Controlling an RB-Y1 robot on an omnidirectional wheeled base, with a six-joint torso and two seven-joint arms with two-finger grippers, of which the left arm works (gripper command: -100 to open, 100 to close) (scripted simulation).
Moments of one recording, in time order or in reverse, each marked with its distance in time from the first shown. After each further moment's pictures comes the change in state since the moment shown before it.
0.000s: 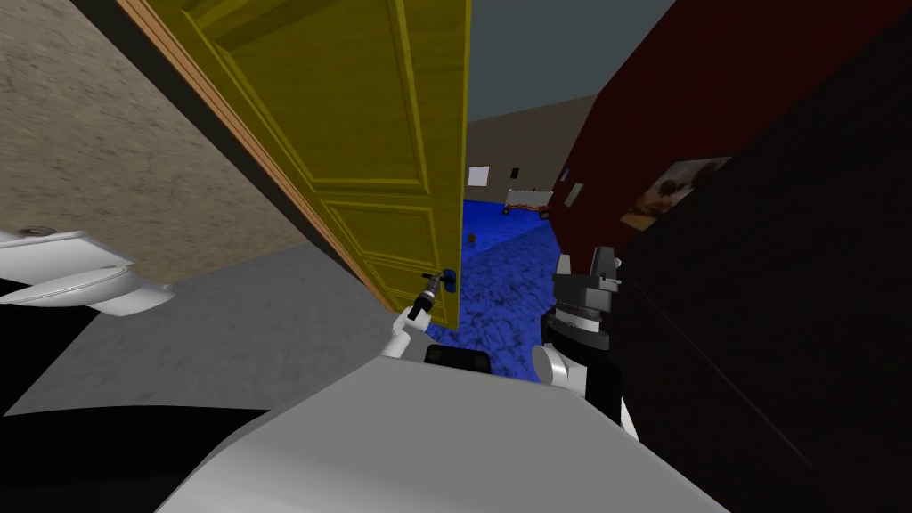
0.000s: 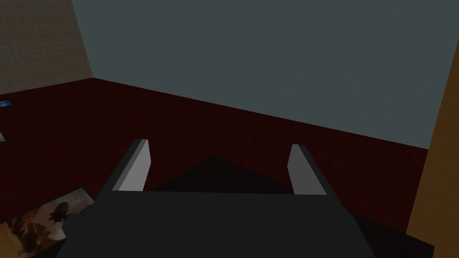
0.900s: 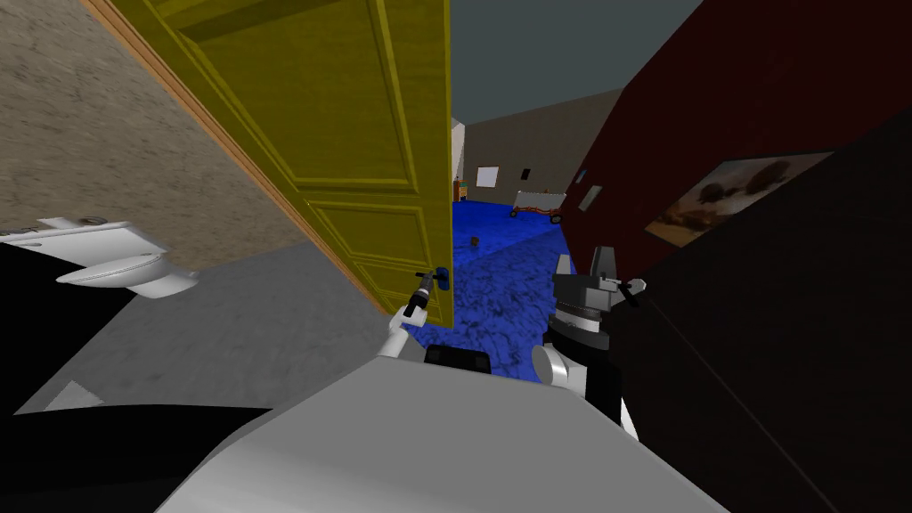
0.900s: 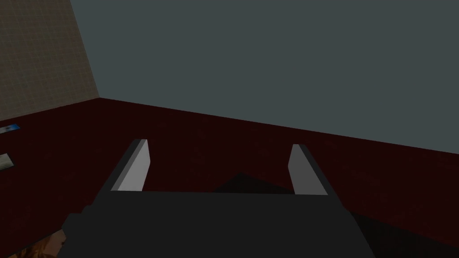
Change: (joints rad) arm -0.018 -0.023 0.120 0.026 0.010 0.010 -0.032
